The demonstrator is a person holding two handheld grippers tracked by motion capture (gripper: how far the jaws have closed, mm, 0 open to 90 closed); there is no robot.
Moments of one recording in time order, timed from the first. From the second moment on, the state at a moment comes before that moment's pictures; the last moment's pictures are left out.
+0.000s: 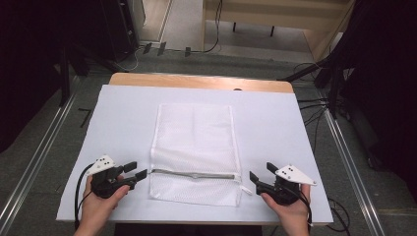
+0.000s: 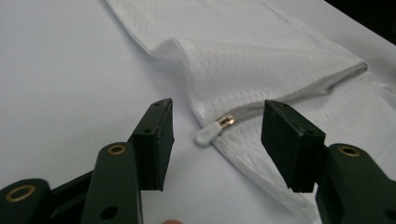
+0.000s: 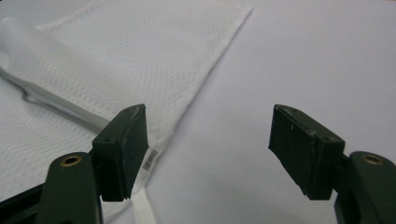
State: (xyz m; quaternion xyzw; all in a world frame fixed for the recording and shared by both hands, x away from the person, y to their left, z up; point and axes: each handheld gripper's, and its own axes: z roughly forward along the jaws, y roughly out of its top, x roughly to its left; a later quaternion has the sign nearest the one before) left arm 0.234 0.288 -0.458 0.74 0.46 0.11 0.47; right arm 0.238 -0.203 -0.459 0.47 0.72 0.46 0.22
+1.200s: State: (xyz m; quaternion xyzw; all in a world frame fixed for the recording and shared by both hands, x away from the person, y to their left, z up) left arm 0.213 0.301 -0.447 0.76 0.43 0.19 0.46; right arm 0.244 -0.255 -0.462 0.53 0.68 0.46 0.24
